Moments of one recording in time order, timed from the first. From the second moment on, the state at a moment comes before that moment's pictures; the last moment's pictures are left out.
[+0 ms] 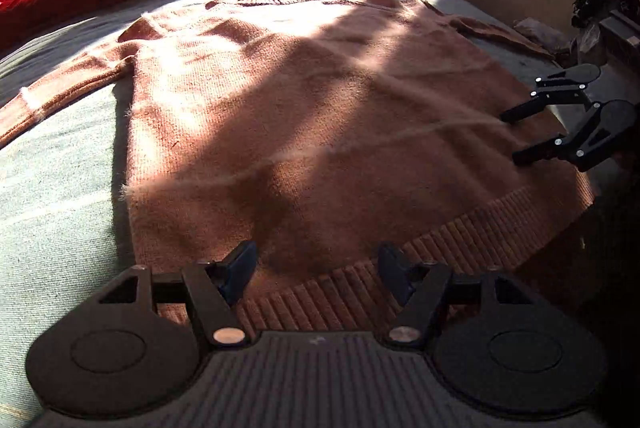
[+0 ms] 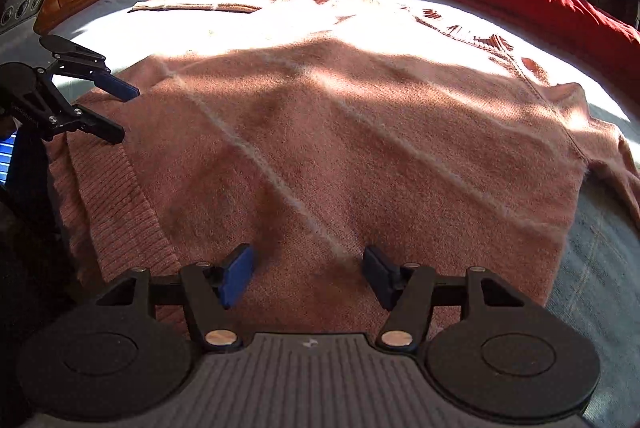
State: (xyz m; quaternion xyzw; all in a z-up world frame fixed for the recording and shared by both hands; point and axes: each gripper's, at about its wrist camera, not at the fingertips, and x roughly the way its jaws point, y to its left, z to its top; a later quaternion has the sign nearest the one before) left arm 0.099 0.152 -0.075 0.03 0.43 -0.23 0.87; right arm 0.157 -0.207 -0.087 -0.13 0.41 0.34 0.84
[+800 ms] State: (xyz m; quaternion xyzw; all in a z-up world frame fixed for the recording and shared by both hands) left arm 0.262 0.145 -0.090 0.04 0.40 -0.20 0.89; right arm 0.305 -0.193 -0.097 -0.10 0.40 0.19 0.89
